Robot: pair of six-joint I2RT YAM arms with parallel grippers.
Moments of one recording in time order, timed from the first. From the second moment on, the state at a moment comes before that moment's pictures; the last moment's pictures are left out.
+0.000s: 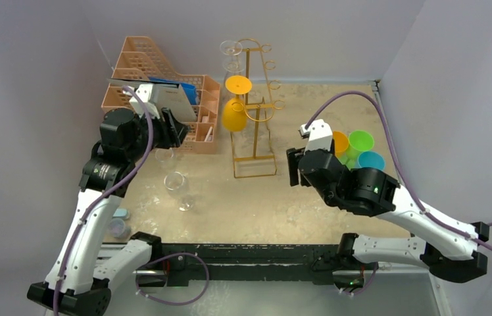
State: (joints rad) left arm -0.24 0.93 1.18 -0.52 0.20 -0.28; right arm 1.15 1.01 1.29 -0.99 0.74 0.46
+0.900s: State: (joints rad) left arm -0.24 0.71 1.21 -0.77 0.27 -0.56; right arm 0.57 1.23 1.27 -0.98 0.46 0.54
